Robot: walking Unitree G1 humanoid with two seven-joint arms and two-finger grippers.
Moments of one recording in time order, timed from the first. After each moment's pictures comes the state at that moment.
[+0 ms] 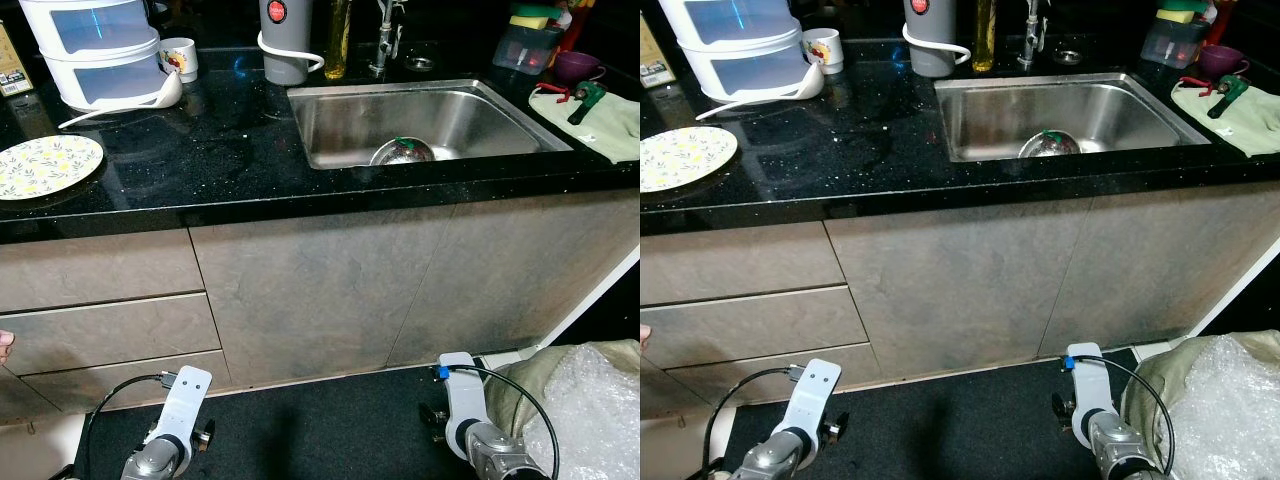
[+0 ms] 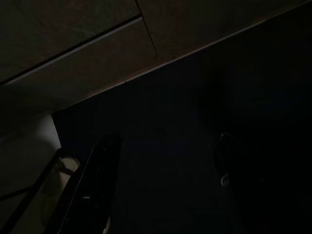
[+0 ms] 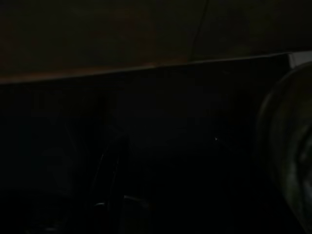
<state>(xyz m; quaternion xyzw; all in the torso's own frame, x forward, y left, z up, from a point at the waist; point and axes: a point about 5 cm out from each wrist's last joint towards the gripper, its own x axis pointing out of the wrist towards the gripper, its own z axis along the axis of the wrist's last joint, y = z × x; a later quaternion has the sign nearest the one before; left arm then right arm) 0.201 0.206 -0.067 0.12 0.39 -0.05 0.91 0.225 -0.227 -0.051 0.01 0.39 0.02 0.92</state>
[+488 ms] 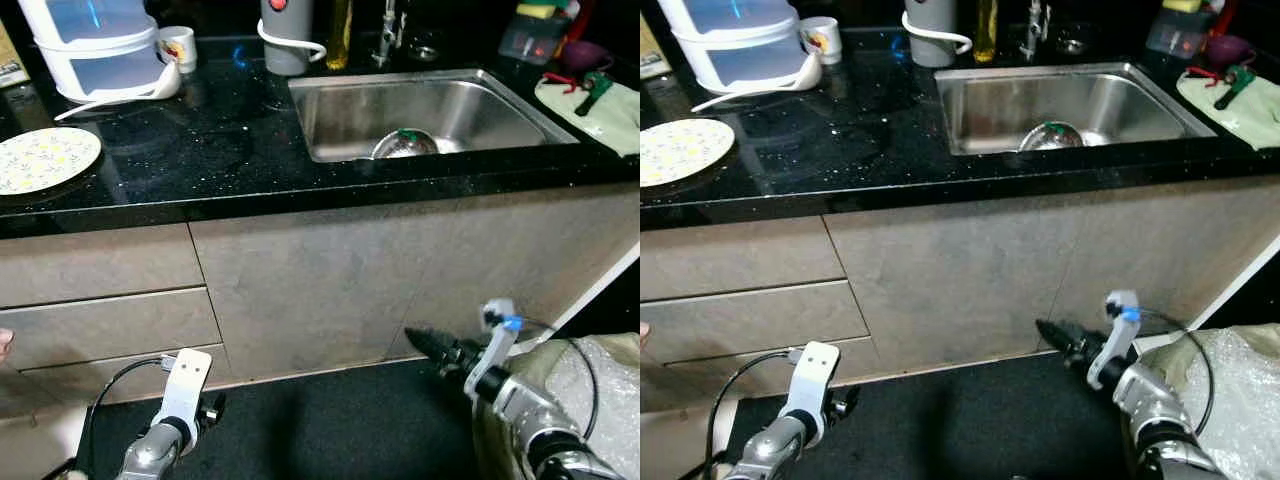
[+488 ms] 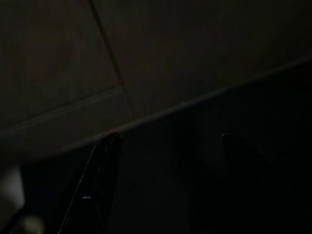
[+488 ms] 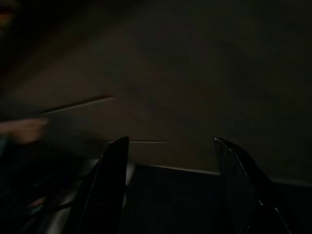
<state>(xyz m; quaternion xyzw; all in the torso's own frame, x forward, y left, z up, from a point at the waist) 0.229 0.198 -0.037 0.04 0.26 -0.09 0.96 0.270 -0.249 0.036 0.25 0.15 0.31 0.91</state>
